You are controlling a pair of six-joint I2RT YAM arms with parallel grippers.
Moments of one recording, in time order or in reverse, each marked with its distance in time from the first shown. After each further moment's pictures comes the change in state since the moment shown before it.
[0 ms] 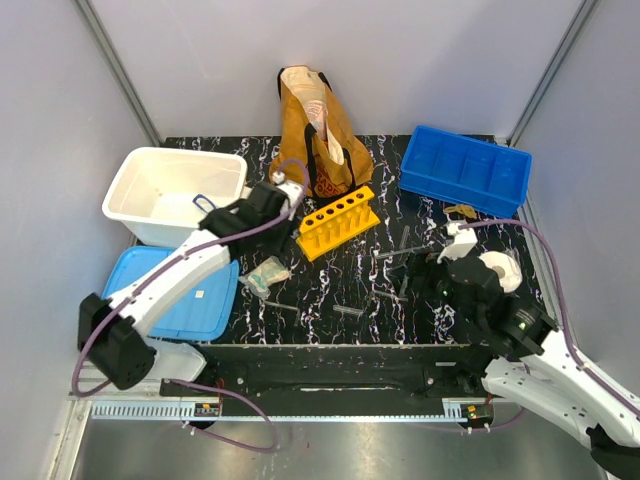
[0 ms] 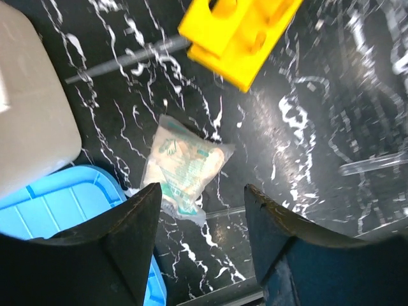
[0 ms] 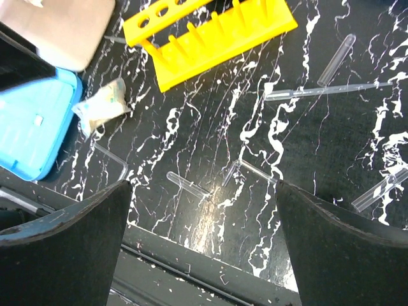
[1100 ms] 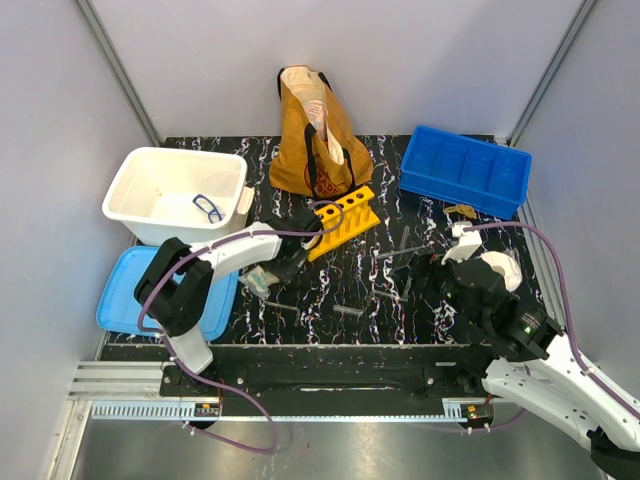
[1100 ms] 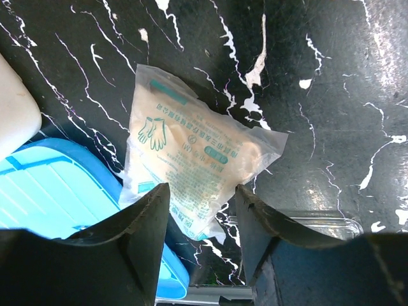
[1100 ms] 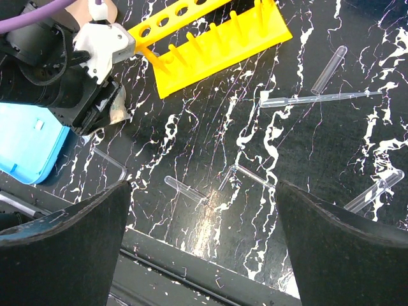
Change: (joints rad) left arm -0.100 0.409 -0.046 -0.070 -0.201 0.020; right arm 0.000 -0.050 -0.003 -0.005 0.021 -0.023
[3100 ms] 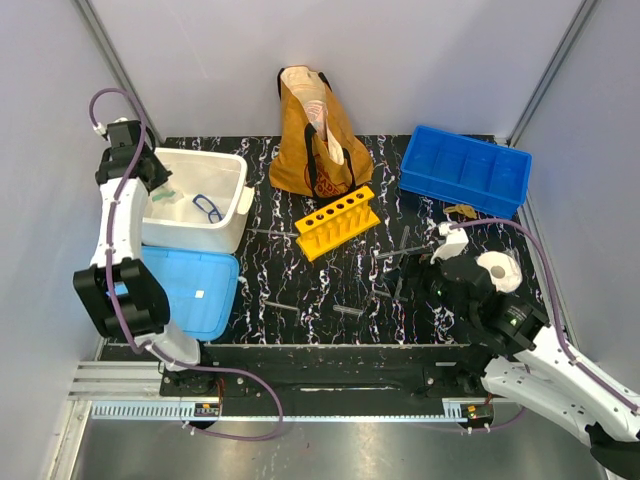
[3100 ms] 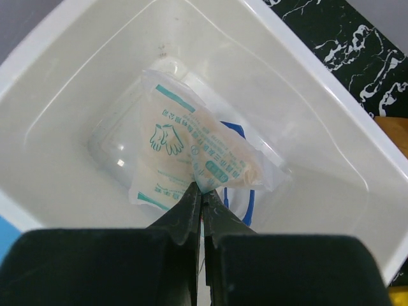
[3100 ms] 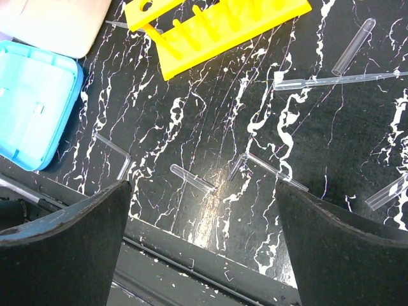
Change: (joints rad) left arm 0.940 -0.135 0.402 0.160 0.179 -0.270; right arm 0.000 0.060 -0.022 0.029 -0.050 0.030
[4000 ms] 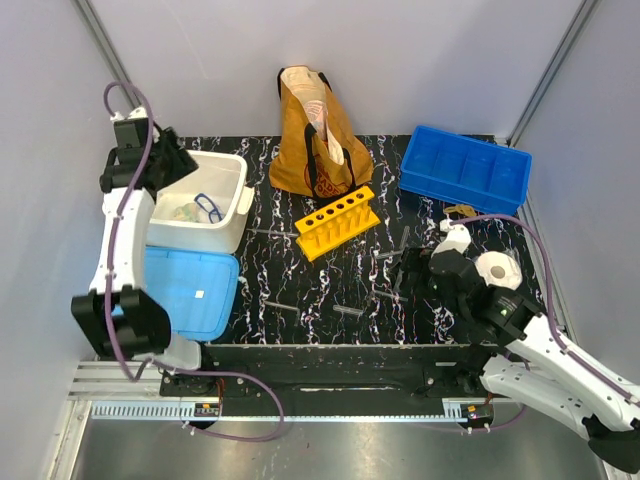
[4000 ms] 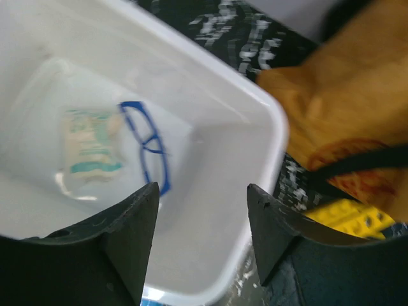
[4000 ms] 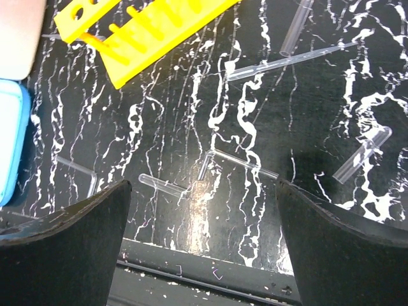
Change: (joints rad) left arm -0.056 -0.061 -0.024 0.012 0.193 -0.024; right arm 0.000 0.081 0.030 -0.079 0.122 0.102
